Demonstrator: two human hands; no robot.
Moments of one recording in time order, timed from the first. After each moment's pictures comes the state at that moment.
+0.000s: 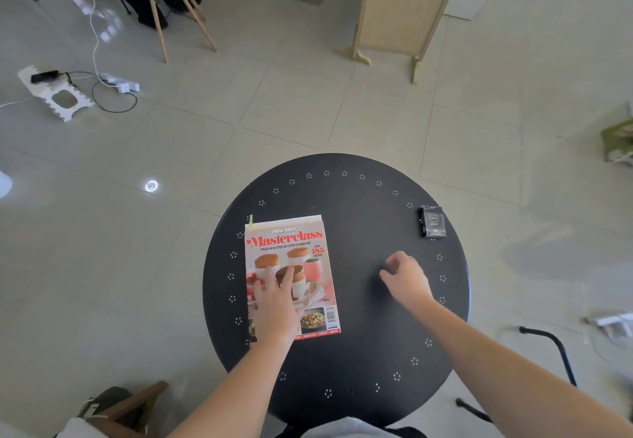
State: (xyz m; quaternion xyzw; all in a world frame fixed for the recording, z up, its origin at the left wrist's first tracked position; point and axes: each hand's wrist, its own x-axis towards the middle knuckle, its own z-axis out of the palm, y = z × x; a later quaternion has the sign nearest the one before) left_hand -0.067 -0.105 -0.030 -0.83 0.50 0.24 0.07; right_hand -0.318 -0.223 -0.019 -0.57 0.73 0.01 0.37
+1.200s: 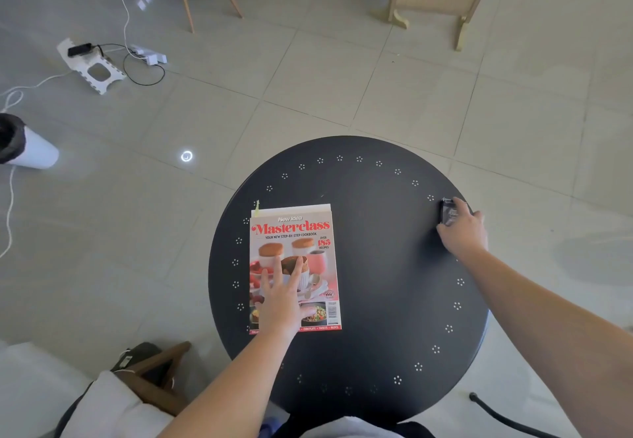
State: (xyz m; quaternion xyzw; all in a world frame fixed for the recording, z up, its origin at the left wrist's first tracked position) left_hand -0.082 -0.114 -0.046 -0.81 0.49 0.28 0.13; right_hand -0.385 -0.353 -0.045 -0.55 0.78 0.01 0.32
